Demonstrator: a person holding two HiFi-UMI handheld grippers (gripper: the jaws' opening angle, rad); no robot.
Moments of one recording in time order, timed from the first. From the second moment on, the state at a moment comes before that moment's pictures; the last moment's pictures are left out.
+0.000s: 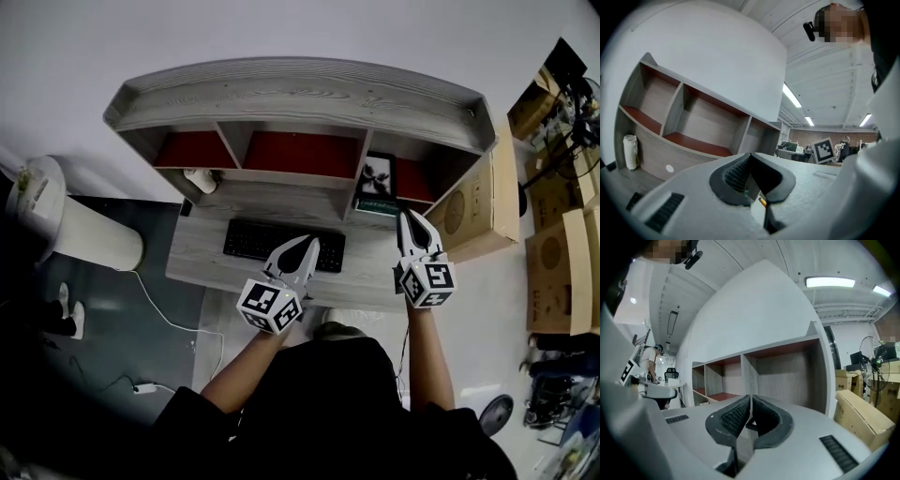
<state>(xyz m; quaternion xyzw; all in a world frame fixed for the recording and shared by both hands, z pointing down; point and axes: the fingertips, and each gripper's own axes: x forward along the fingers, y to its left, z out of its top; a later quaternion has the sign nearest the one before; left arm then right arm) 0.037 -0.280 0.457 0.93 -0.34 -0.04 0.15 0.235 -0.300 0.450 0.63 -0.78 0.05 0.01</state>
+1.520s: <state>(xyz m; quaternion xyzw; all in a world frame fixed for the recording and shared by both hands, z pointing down) -0.084 -0.013 0.461 0.93 -0.33 -0.03 0.15 0.134 0.083 0.464 0.71 -0.70 0.08 0.06</state>
